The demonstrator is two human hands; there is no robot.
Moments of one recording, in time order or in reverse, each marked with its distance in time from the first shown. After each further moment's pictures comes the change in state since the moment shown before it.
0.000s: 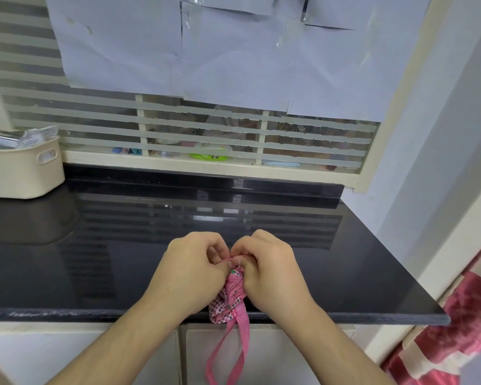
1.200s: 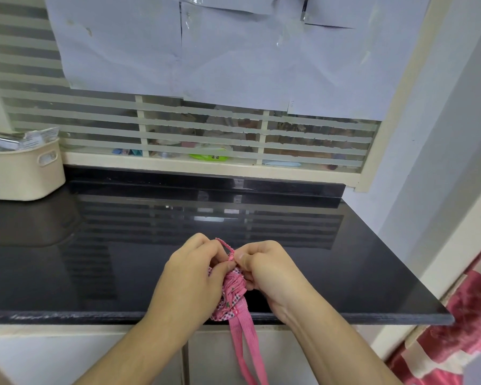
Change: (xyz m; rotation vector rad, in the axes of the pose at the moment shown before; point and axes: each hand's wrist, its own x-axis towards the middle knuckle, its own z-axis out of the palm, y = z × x) left_hand -0.009 -0.020 0.016 0.016 0.148 0.244; right_hand 0.011 -0.009 0.000 0.753 -0.279 0.631
